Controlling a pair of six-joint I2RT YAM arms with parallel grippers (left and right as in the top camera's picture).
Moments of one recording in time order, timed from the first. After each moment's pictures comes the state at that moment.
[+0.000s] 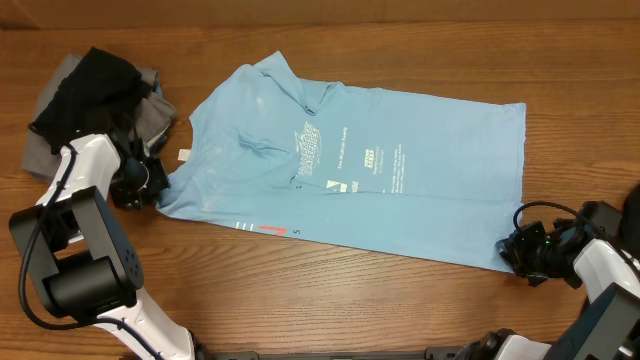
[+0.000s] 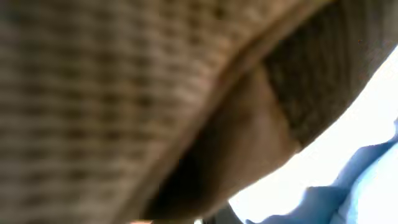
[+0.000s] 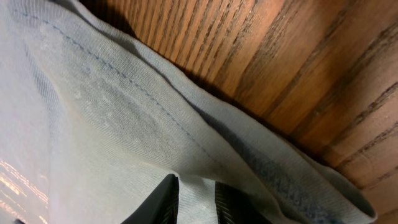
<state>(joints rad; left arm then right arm) 0.34 1.96 1.32 -0.91 0.02 -0.09 -0.63 1.45 0.60 -0.63 -0.39 0.49</state>
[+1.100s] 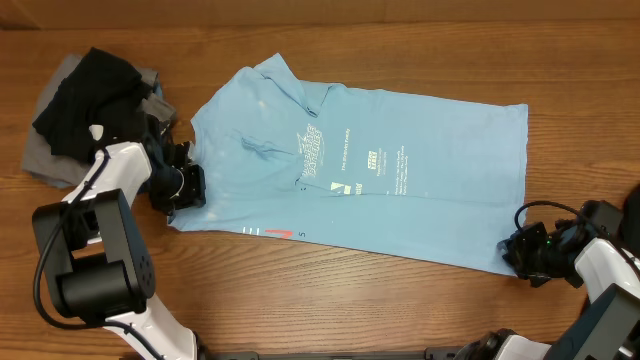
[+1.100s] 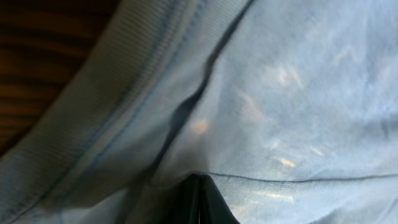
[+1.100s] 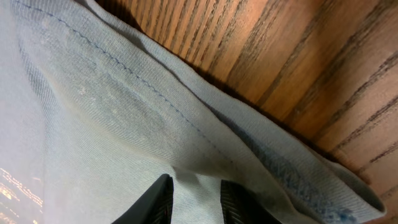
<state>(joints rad) 0.22 1.92 1.17 -0.81 0.24 0.03 -0.63 1.45 0.61 -0.65 -0.36 0.49</state>
